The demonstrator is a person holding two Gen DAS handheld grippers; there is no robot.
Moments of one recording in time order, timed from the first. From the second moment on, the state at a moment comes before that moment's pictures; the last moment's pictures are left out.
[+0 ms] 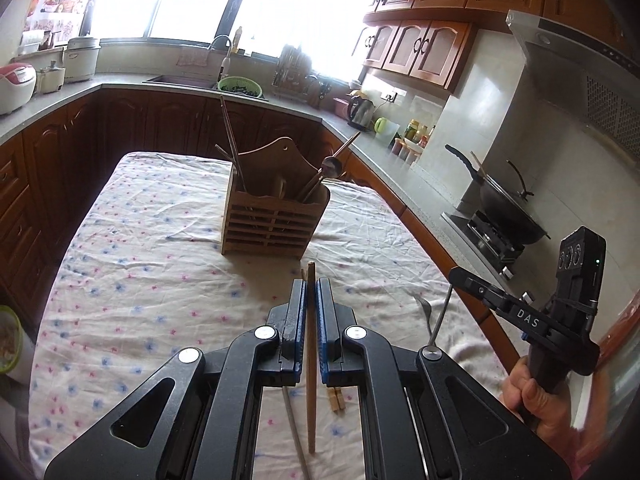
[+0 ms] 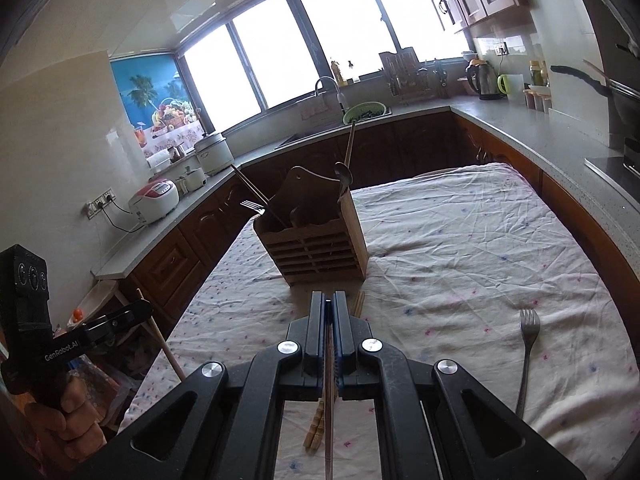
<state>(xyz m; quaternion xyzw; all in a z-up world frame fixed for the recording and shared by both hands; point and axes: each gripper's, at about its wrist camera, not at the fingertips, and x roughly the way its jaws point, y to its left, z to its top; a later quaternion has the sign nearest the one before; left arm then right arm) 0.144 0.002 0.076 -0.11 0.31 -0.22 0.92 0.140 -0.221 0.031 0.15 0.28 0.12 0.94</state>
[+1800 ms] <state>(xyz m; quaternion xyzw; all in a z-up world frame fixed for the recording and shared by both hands) 0.199 0.035 0.149 -0.14 0.21 -0.18 0.95 0.198 -0.219 0.105 0.14 0.18 0.13 0.96</state>
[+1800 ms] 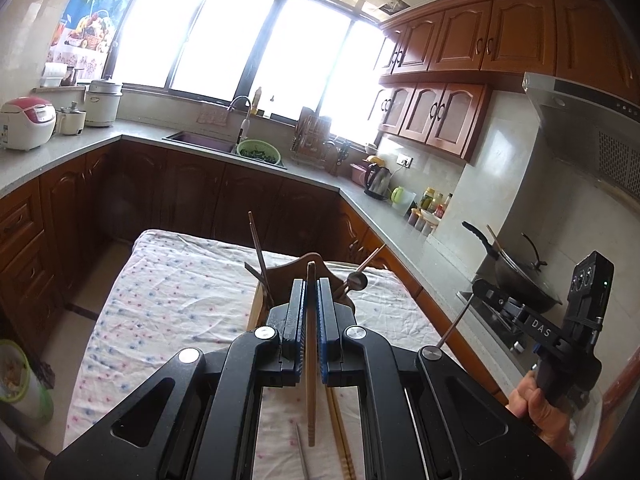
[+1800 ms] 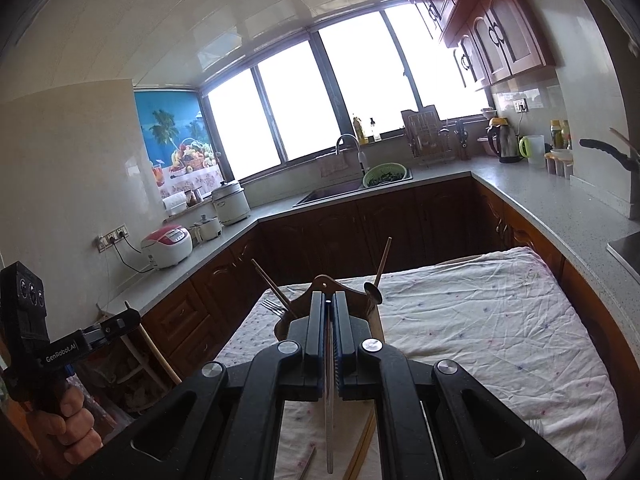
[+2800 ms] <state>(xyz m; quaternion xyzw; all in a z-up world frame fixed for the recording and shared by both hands) 0.303 0.047 0.188 -0.17 0.13 -0.14 0.97 0.294 -0.219 0.142 0.12 0.11 0.11 0.98</state>
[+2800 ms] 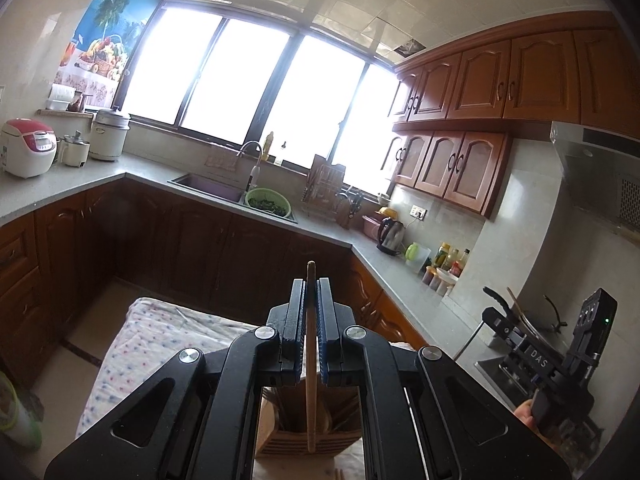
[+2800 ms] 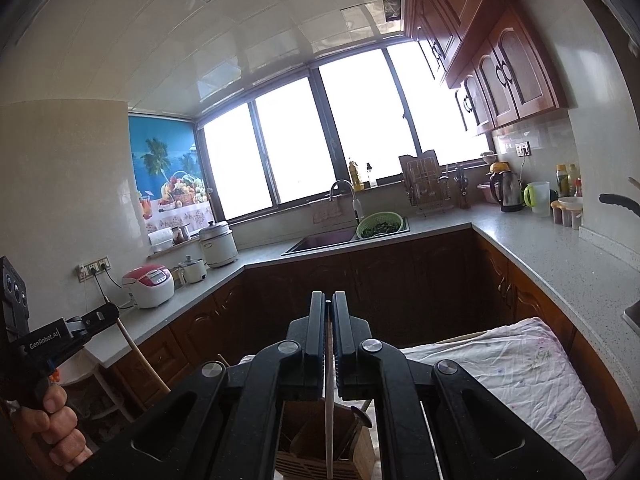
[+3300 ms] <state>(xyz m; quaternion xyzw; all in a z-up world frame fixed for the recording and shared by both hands) 0.355 0.037 0.146 -0.18 0.15 -0.12 0.97 0.332 -0.215 0.115 0.13 0.11 0.10 0.98</state>
